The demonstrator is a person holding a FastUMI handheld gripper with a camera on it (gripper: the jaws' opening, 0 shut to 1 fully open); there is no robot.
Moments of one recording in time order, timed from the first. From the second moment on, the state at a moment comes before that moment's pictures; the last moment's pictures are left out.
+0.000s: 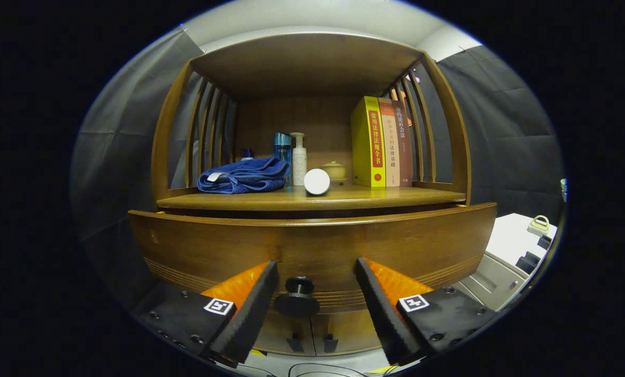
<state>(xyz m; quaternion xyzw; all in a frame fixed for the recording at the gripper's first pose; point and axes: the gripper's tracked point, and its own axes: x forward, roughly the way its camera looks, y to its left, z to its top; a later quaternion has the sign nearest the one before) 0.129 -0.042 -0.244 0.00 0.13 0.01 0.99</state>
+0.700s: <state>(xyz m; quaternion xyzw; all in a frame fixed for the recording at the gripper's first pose) 0.177 -0.037 -0.253 0.00 0.13 0.01 0.99</state>
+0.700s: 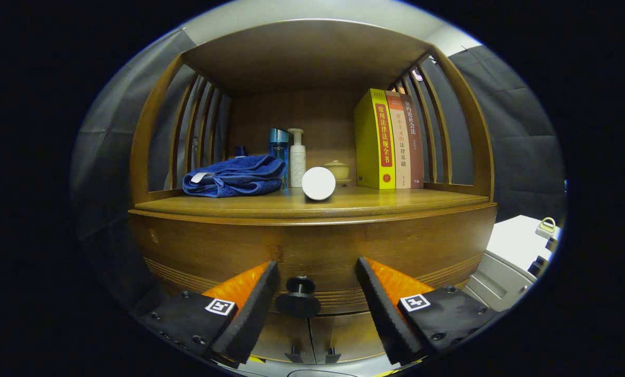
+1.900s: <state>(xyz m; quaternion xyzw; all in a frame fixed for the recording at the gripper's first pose) 0.023 -0.034 -0.018 0.04 0.05 0.05 1.00</state>
